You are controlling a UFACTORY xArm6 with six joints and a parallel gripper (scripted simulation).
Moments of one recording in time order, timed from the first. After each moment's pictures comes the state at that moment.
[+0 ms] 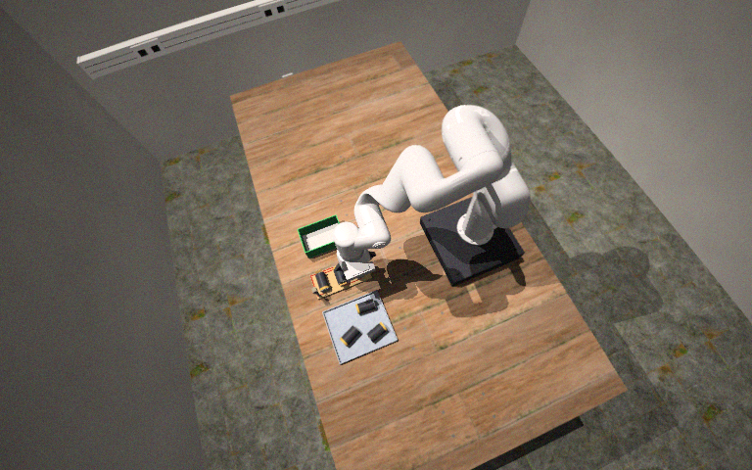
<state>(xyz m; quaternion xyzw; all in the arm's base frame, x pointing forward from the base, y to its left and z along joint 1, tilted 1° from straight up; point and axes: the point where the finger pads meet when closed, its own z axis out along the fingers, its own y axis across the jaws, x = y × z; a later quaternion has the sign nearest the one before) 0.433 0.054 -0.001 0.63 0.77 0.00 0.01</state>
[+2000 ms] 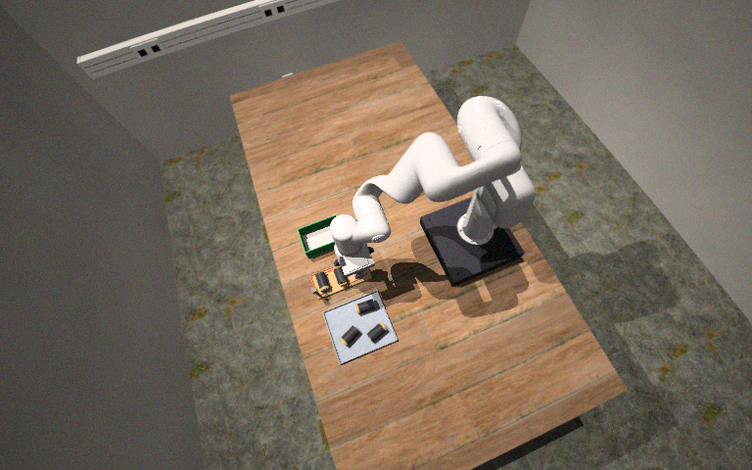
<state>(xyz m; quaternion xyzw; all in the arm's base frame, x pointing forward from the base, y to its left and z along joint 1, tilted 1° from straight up) 0.432 0.055 0.043 0.63 0.77 0.00 0.01</state>
